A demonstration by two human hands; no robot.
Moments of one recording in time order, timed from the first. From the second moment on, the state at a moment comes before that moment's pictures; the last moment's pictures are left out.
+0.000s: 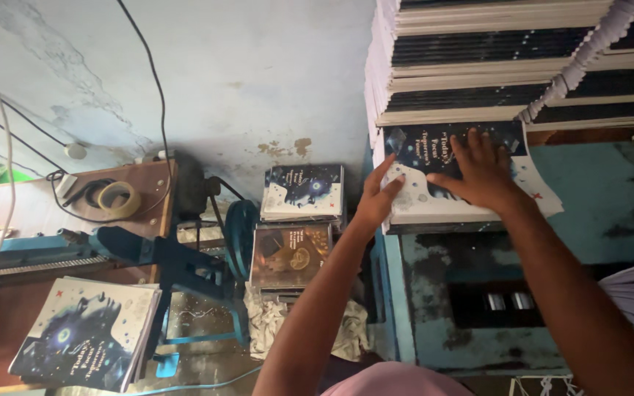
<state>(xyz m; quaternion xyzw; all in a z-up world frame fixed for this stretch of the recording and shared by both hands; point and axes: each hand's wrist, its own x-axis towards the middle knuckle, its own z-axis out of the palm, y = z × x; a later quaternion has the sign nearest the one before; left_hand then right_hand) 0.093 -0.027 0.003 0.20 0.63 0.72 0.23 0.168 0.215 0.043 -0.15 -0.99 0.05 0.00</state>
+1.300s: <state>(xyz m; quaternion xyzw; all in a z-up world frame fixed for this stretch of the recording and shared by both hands) -0.094 -0.384 -0.260 -0.18 0.57 0.71 0.38 0.087 -0.074 0.004 -0.10 -0.91 0.37 0.13</state>
